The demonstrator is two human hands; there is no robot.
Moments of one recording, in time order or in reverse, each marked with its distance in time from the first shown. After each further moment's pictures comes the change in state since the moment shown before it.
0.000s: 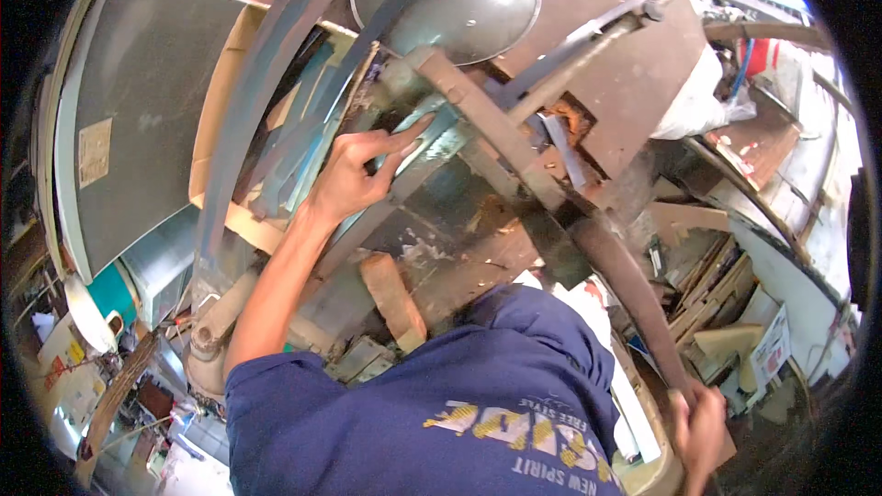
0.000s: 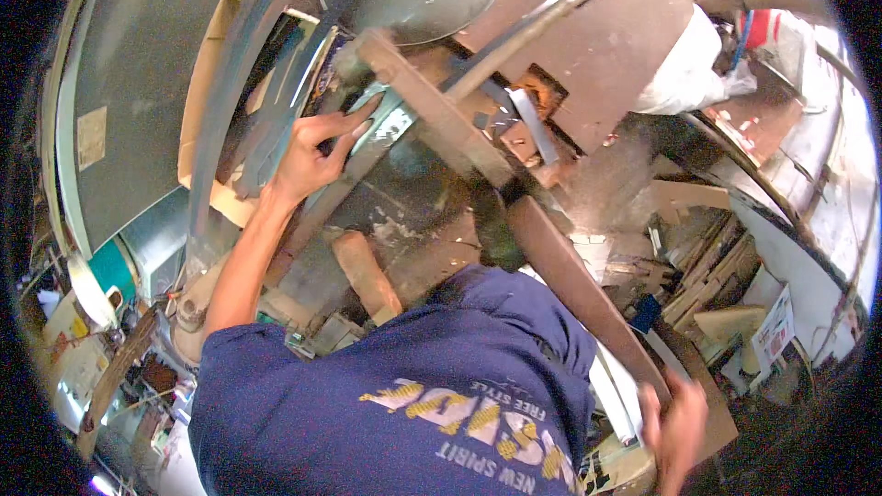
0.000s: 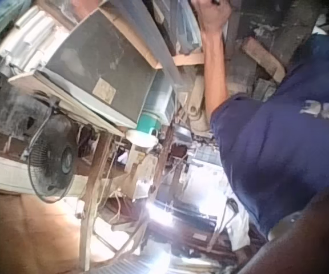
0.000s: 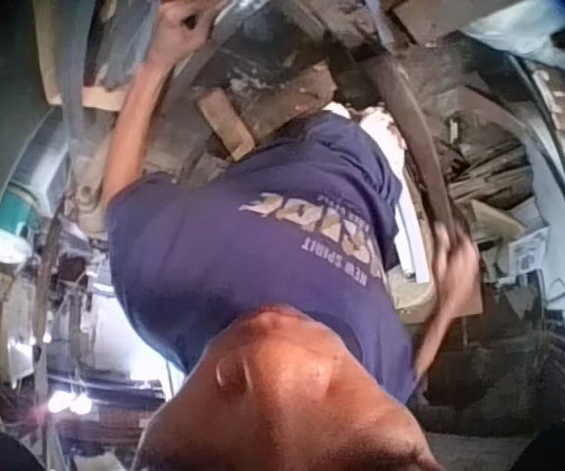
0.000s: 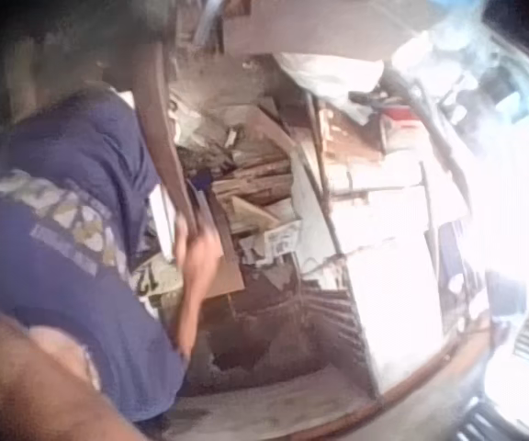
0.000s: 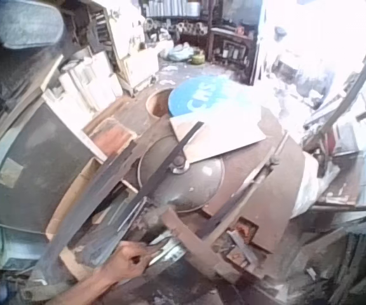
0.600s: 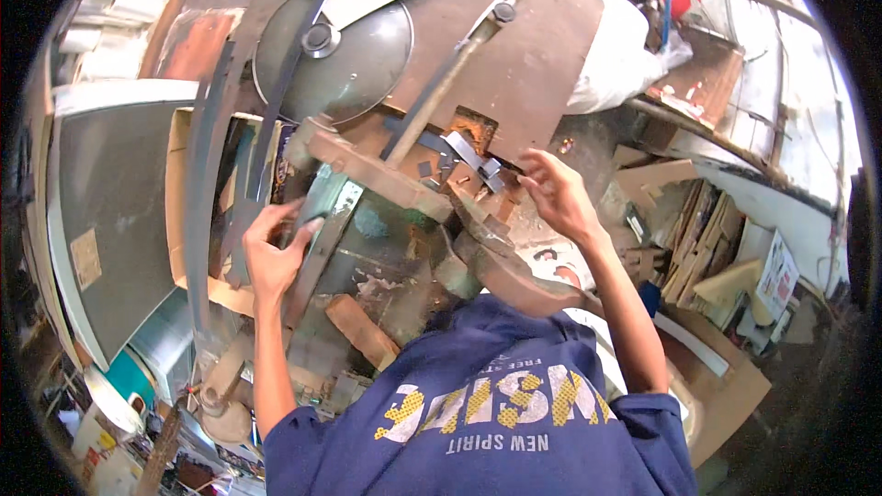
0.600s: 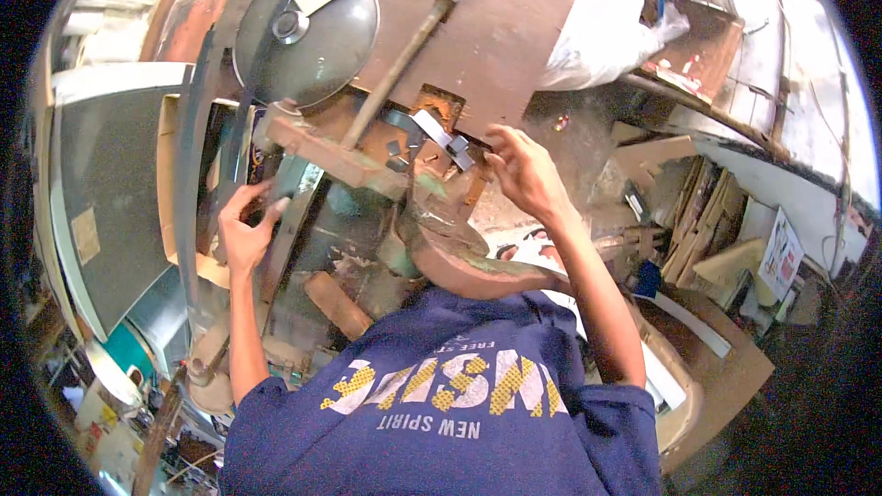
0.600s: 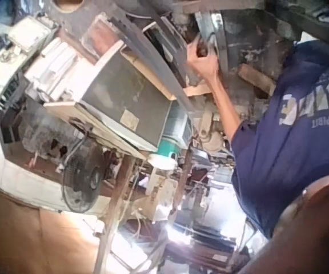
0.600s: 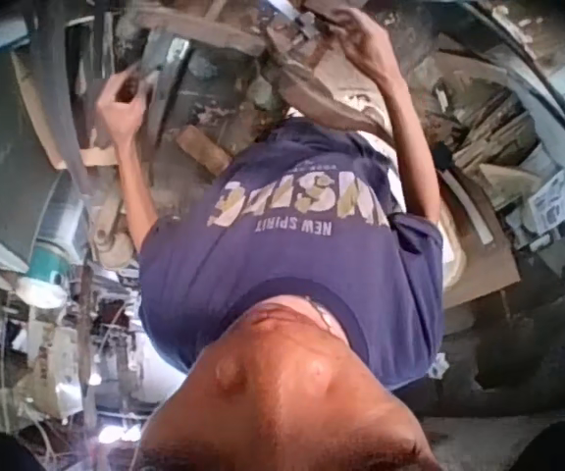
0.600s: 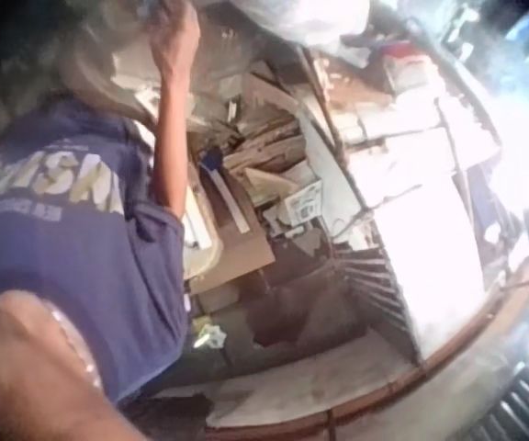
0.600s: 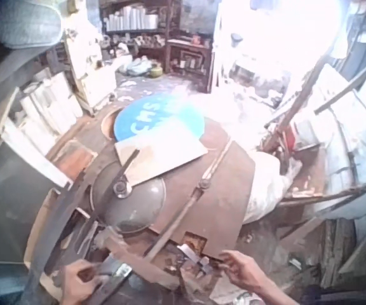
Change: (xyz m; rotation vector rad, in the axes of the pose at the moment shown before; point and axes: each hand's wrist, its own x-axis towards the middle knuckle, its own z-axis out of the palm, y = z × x) left_hand -0.008 0.040 -0.009 -0.017 0.216 -0.463; right_hand 0.276 -0.089 0.100 0.652 0.279 -0.589
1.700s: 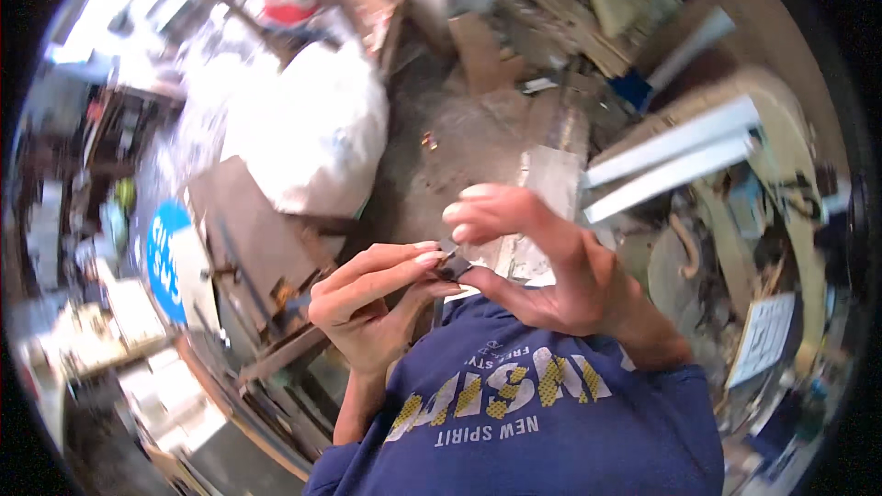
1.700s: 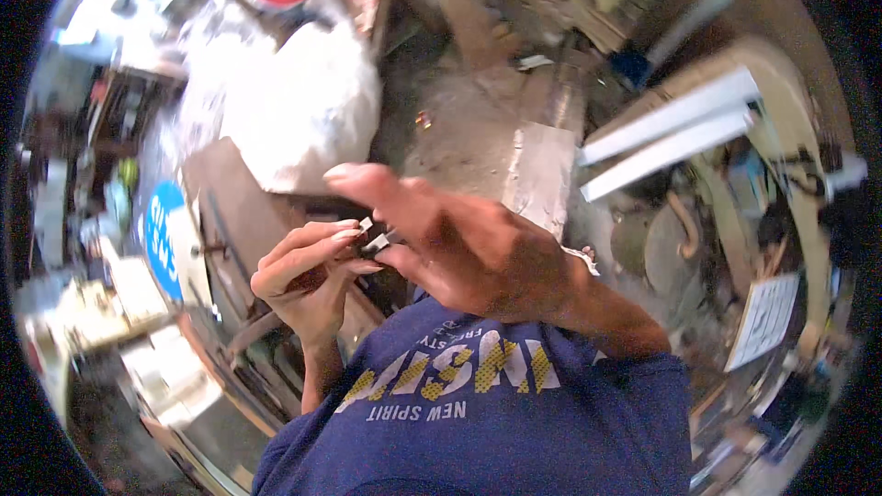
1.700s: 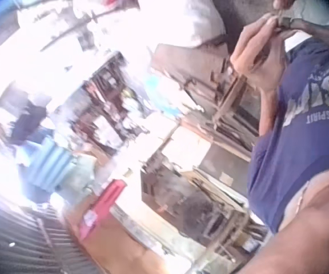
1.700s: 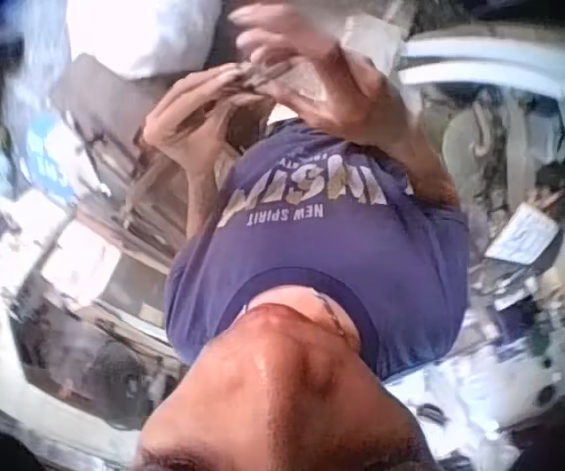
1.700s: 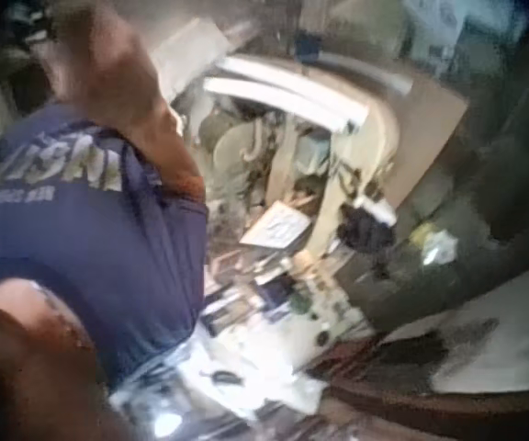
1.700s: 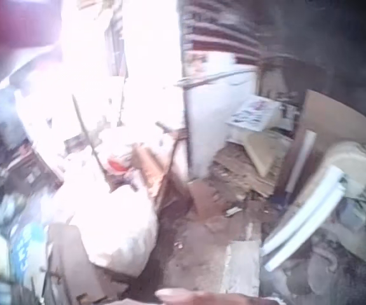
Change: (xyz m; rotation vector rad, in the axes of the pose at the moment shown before) left_hand -0.217 0.334 0.257 -0.615 -0.971 1.023; right_hand -0.386 -0.061 -0.154 -0.106 0.971 -0.357
